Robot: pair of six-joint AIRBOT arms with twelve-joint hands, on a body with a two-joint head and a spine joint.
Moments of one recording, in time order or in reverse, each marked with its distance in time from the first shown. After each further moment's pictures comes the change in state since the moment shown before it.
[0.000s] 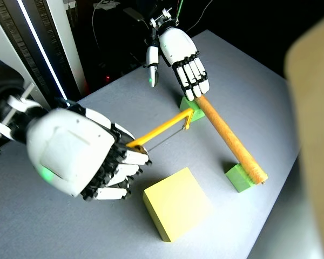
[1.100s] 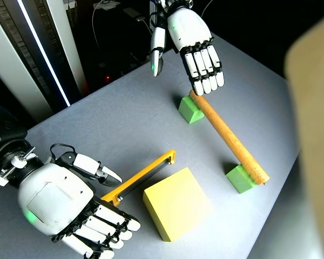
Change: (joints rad) left arm -0.371 0.286 -0.064 0.083 0.457 0.032; right arm -0.181 -0.052 0.113 0.000 0.064 0.053
